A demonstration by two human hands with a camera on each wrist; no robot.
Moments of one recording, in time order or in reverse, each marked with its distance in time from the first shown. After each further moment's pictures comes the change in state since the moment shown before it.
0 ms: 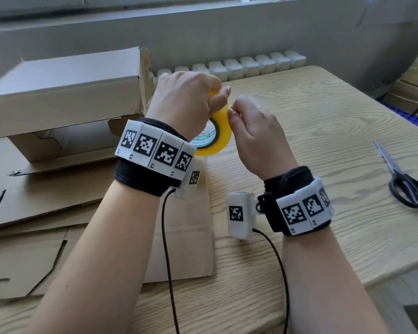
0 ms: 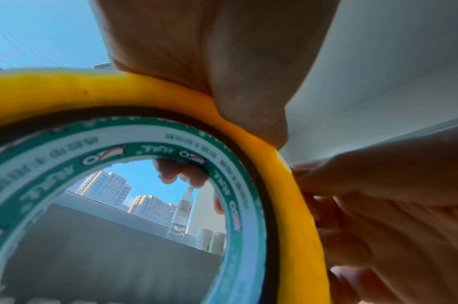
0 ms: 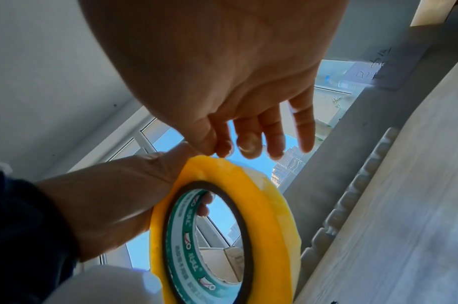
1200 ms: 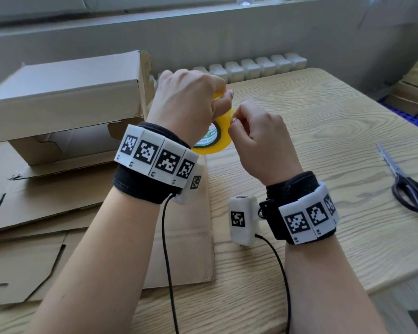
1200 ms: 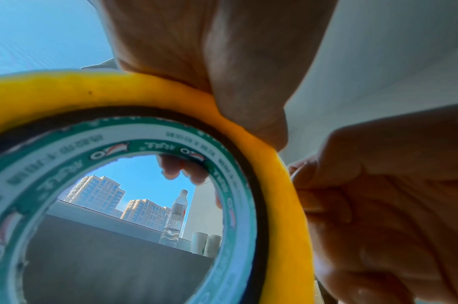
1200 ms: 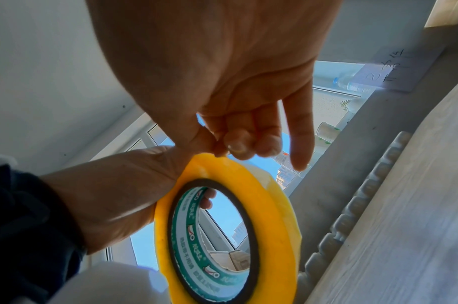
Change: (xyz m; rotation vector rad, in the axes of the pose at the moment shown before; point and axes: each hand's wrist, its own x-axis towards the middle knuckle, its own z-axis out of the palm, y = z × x) left_hand 0.000 0.005 -0.002 0.039 0.057 0.043; right_hand -0.002 -0.005 -0.006 0.015 0.066 -0.027
